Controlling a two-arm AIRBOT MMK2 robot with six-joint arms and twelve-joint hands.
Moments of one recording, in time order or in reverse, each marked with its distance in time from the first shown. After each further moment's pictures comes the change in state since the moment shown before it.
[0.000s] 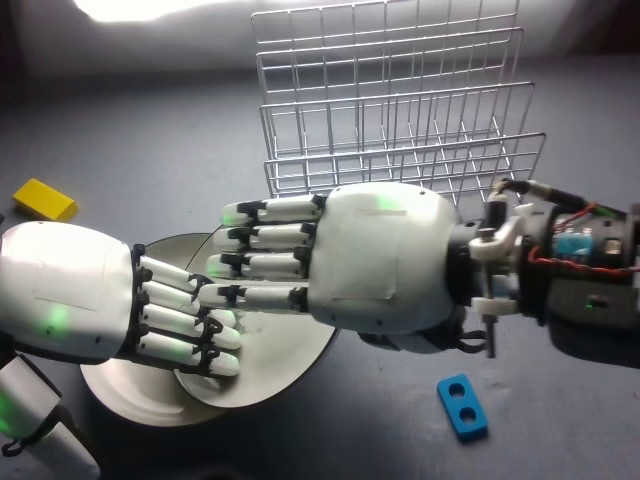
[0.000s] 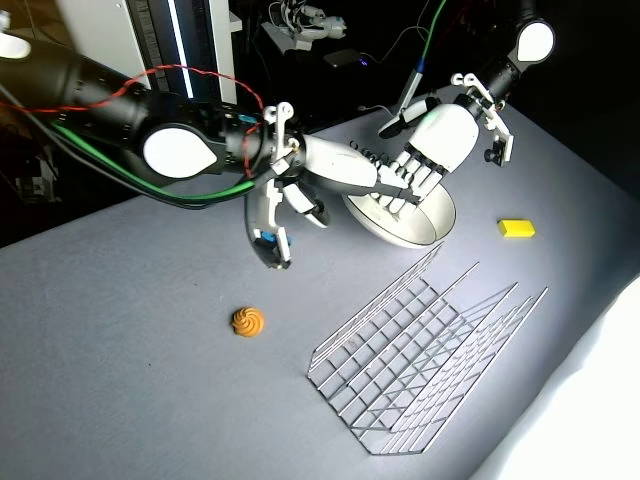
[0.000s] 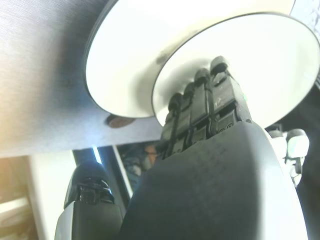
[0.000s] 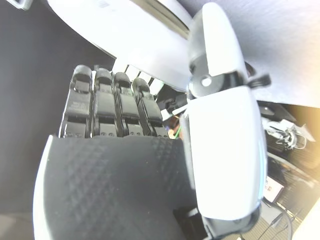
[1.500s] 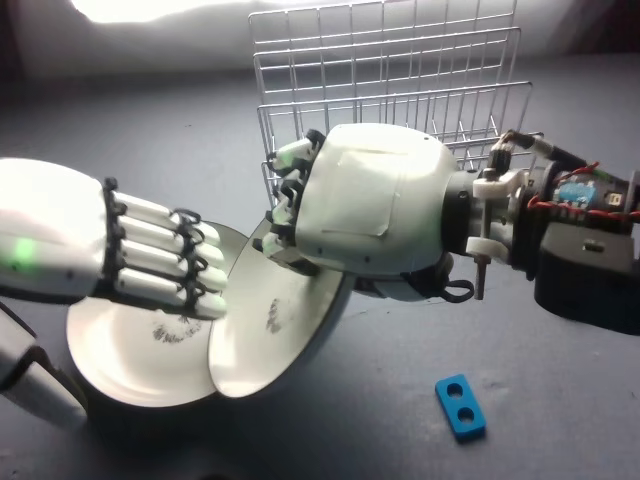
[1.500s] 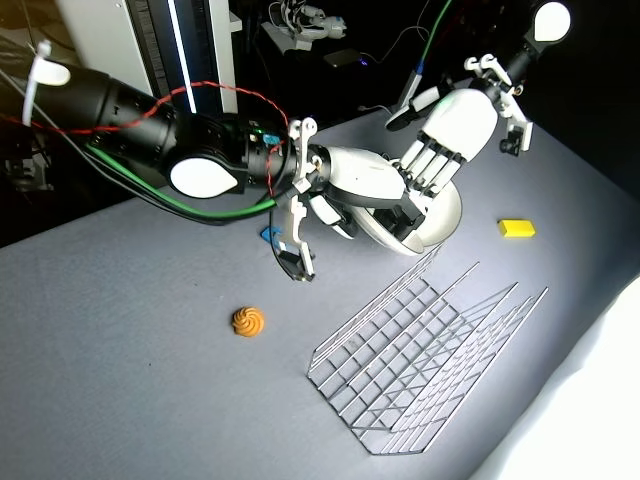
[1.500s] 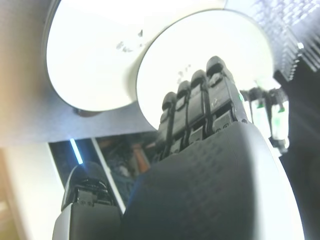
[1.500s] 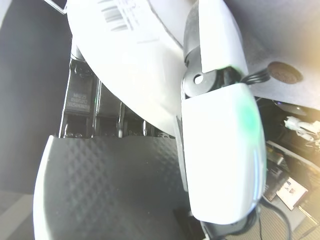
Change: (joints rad) left arm -0.129 0.069 0.010 -0.007 -0.037 -0.073; right arm 0.039 -0.032 0.037 0.204 0.078 -0.111
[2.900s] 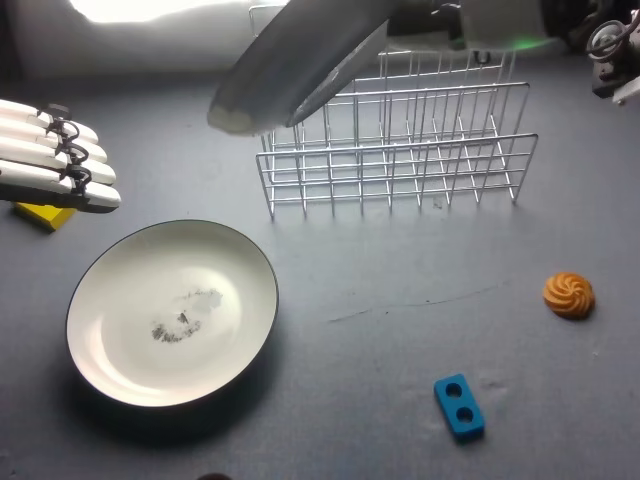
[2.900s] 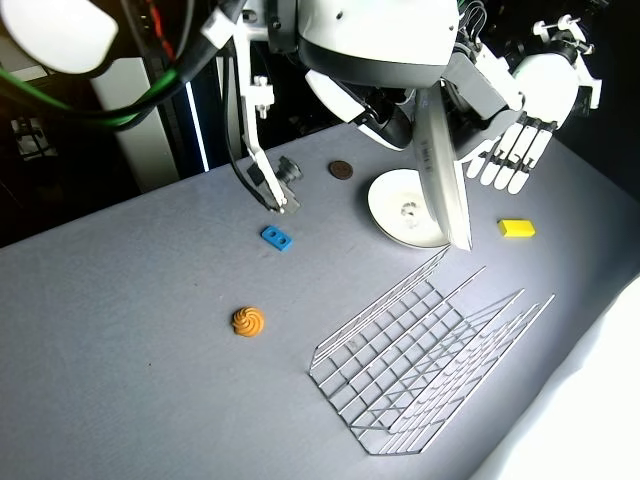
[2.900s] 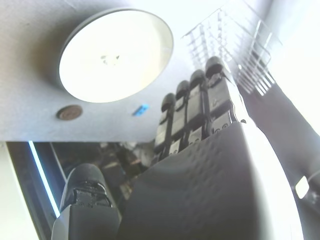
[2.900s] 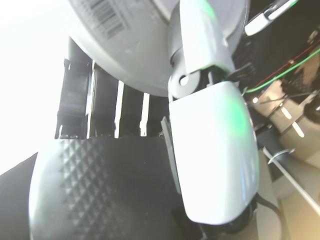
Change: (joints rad) left arm -0.100 0.080 0.171 0.016 -0.059 -0.141; right arm 0.392 0.329 -0.123 -0.091 -0.063 0.645
